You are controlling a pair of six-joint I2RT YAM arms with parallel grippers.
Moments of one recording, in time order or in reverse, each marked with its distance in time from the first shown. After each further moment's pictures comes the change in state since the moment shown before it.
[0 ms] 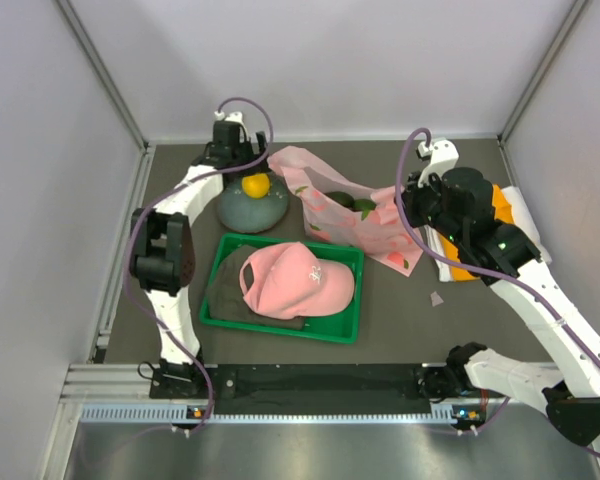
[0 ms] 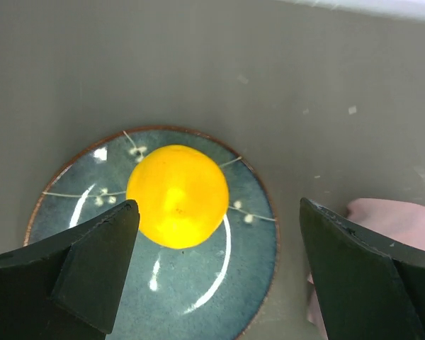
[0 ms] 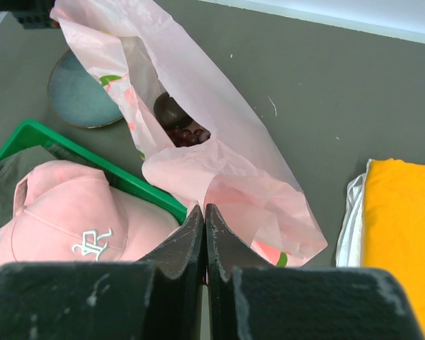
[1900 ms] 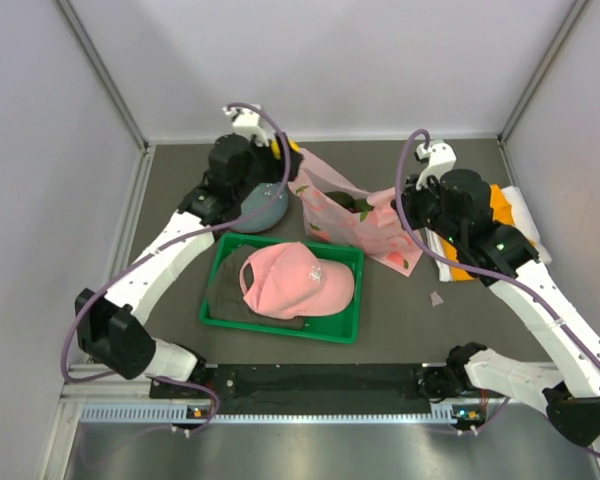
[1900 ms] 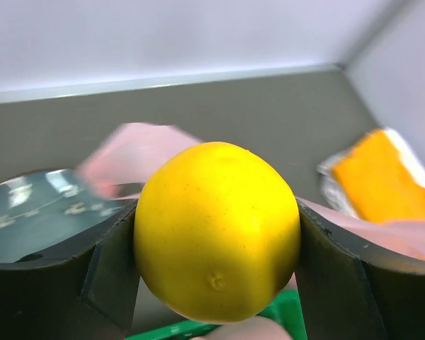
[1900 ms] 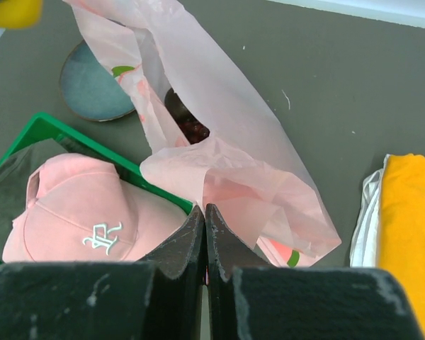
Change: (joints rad) left arm -0.290 -0.549 -0.280 0.121 -0.134 0.011; right arm 0.000 -0.003 -0.019 0.004 -0.032 0.025
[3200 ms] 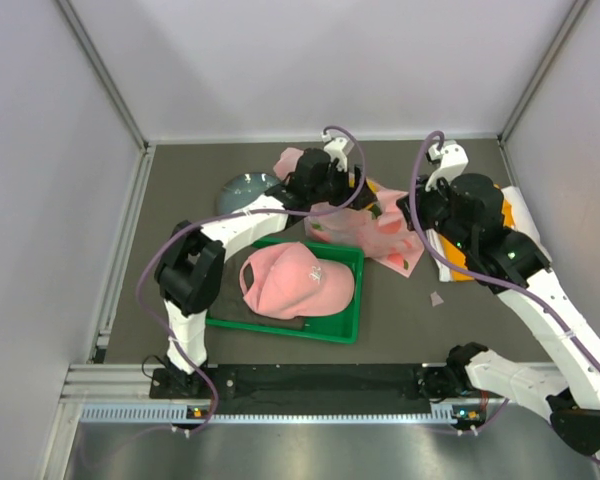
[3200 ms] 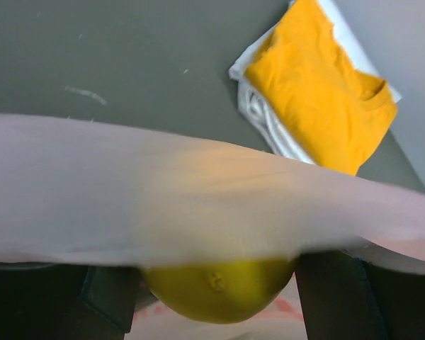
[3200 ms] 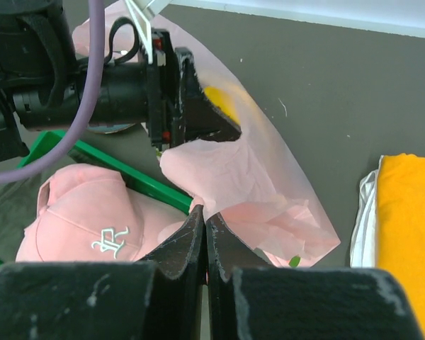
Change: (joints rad) left arm -0.201 0.521 0.172 0.143 0.326 -0.098; right arm 0.000 -0.052 0.000 -0.008 0.016 0.027
